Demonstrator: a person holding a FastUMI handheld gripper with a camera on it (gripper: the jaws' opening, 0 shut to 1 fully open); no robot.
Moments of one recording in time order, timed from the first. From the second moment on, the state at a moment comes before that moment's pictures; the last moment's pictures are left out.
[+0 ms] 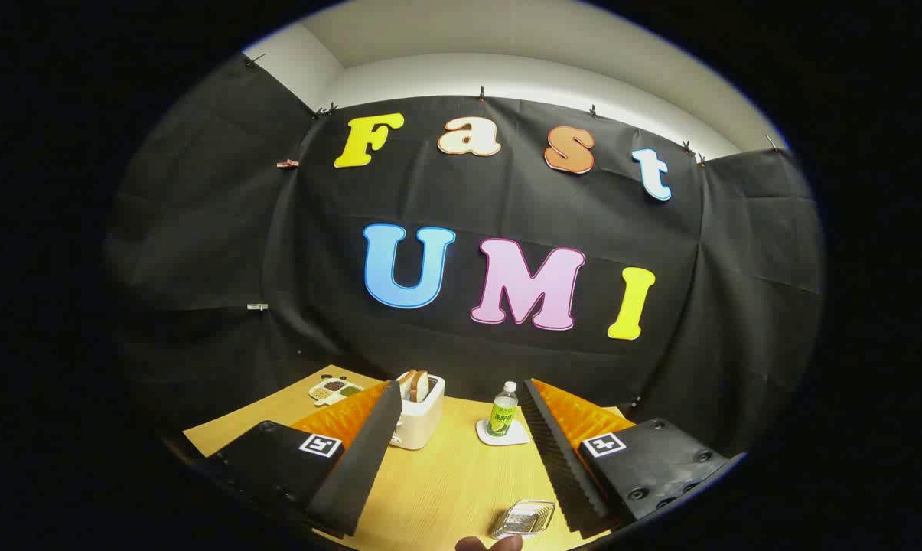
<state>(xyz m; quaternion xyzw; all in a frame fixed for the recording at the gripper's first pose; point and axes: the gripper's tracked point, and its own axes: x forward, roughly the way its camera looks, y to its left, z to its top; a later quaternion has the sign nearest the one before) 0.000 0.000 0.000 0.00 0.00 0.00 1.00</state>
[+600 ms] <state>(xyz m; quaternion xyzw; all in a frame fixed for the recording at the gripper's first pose) 0.002 0.008 -0.003 0.00 0.00 0.00 1.00</state>
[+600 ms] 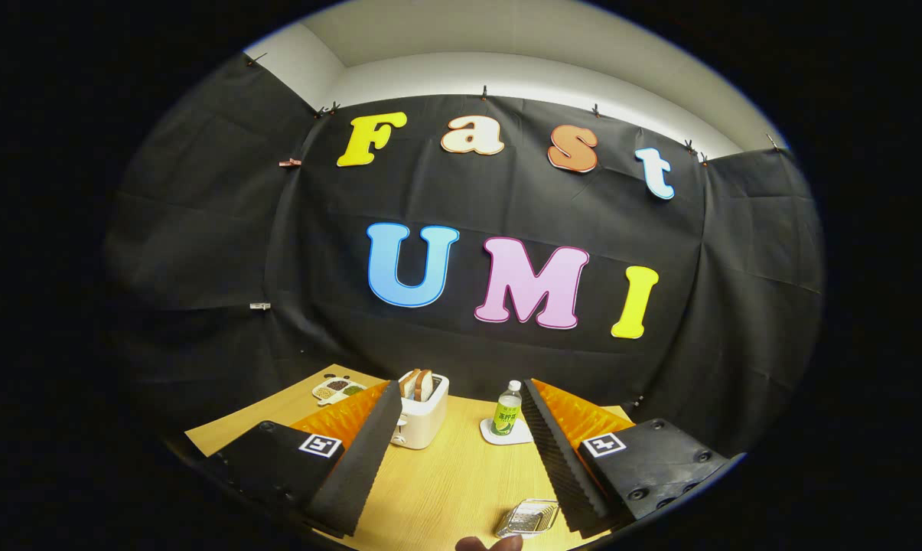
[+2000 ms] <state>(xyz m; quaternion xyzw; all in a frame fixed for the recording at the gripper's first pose) 0.026 0.282 -0.346 0.11 0.60 0.20 0.76</state>
